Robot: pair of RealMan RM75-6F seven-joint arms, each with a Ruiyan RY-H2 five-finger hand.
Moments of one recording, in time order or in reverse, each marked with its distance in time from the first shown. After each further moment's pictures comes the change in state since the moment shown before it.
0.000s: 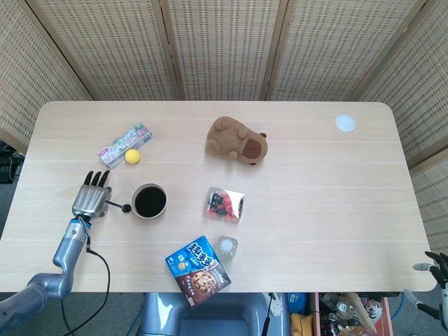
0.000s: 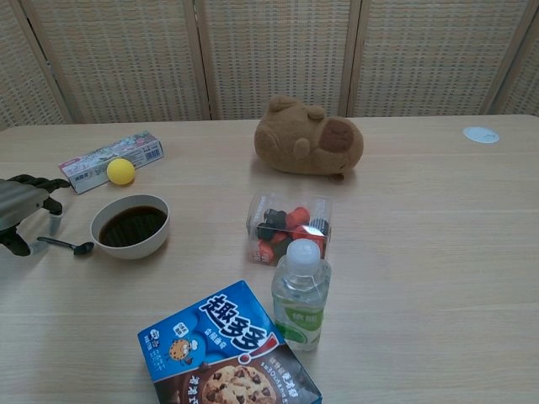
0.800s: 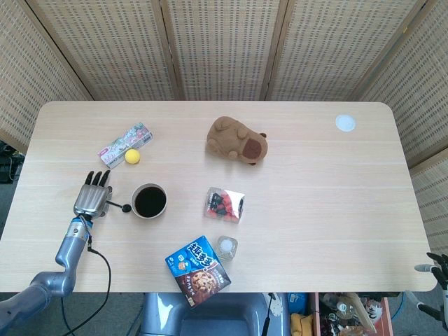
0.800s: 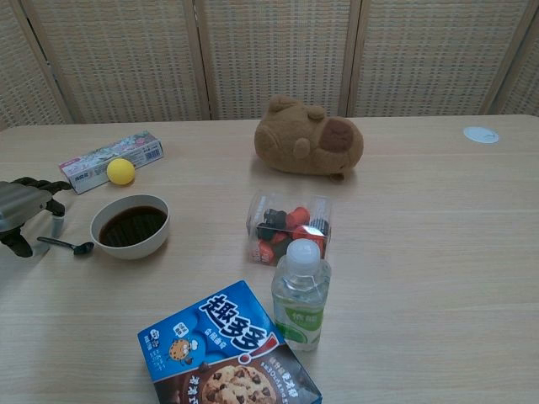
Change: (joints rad) left arm -0.006 -0.026 -0.025 0.034 -0.007 -0.032 -0.002; right arm -0.005 0.001 0.001 -0.002 0.005 -0.006 -0.006
